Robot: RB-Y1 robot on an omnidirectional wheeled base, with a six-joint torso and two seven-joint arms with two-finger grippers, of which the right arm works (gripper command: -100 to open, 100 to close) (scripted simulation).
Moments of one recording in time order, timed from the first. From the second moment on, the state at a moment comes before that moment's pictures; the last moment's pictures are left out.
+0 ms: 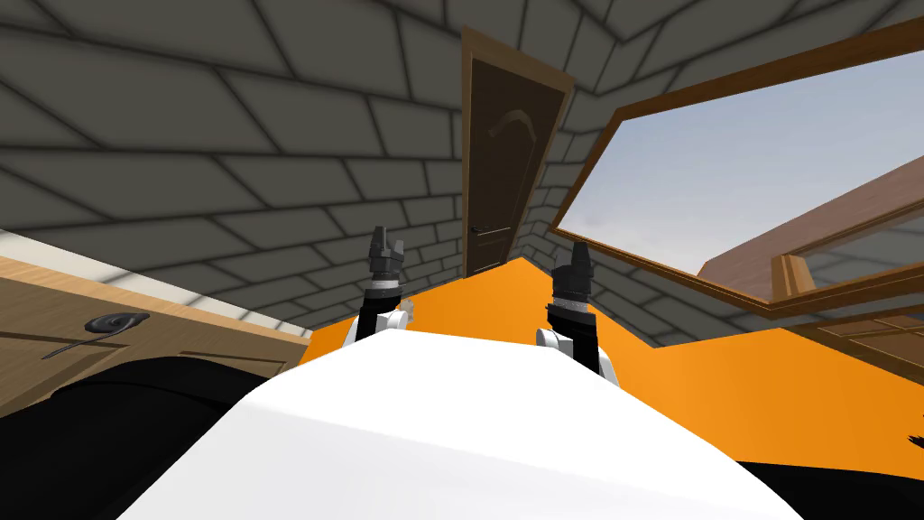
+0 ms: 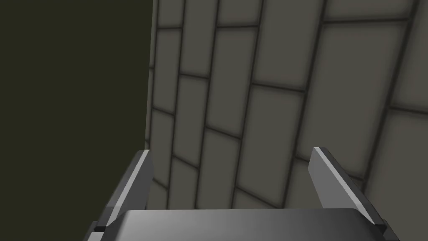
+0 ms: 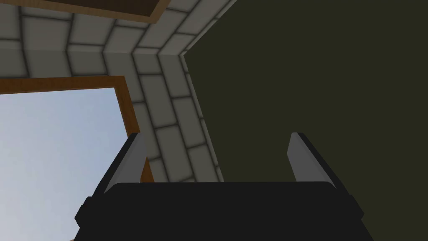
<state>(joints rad) 0.49 0.03 -0.05 -2.29 0.11 -0.41 0.10</state>
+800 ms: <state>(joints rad) 0.42 -0.01 -0.05 -2.14 0.10 -0.43 0.08</state>
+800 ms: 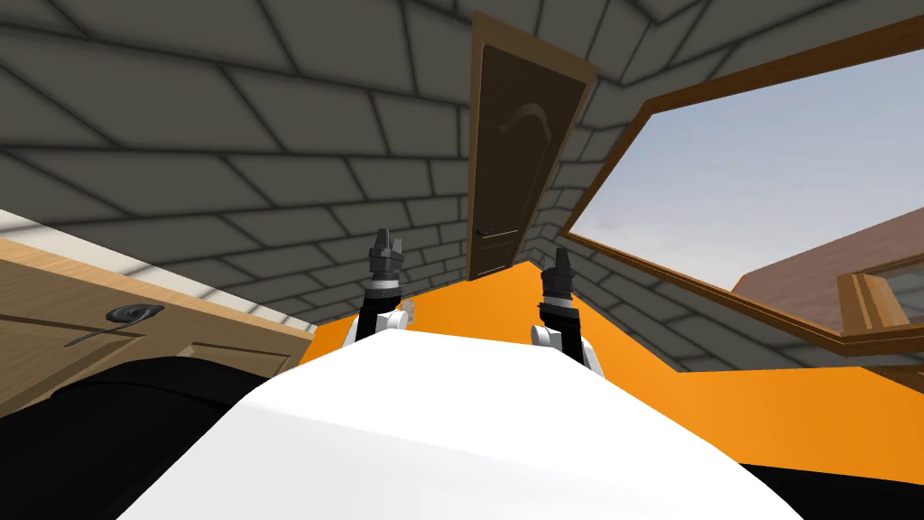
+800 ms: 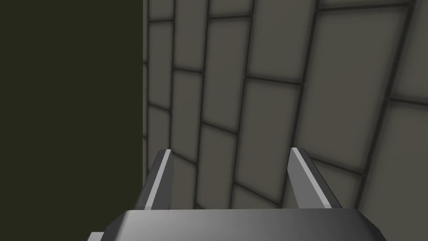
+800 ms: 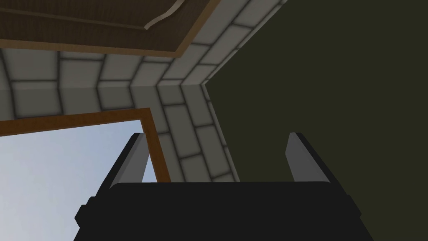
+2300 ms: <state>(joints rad) 0.23 -0.08 -0.06 -1.73 0.06 -0.50 0.05</state>
